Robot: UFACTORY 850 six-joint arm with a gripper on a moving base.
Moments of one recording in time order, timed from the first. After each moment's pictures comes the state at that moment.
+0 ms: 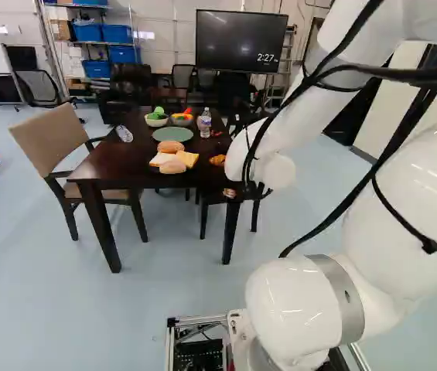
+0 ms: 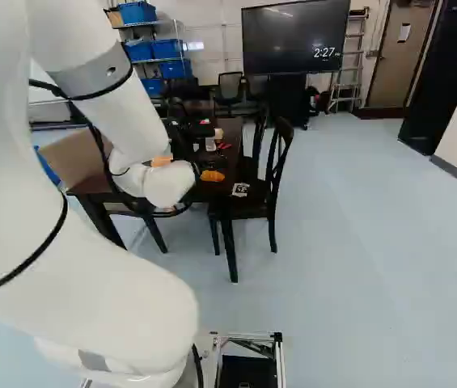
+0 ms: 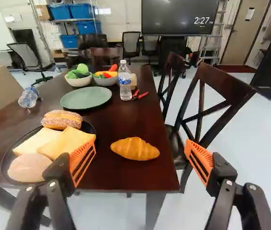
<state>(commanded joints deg) 1.2 6.9 -20.5 -0.5 46.5 0.0</state>
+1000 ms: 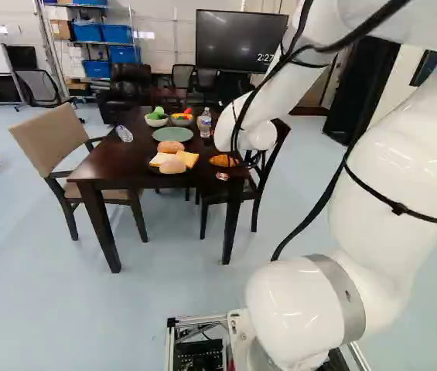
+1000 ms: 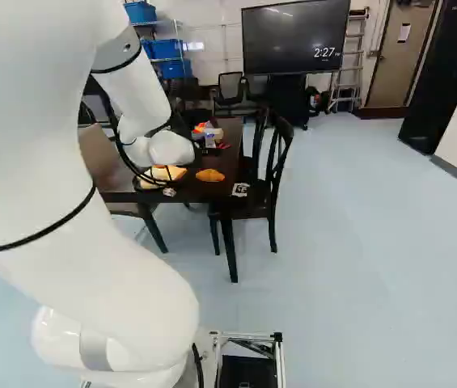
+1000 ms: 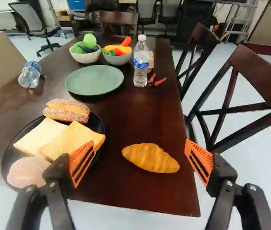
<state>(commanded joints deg) 4.1 -1.6 -36.0 -3.6 27.5 0.0</state>
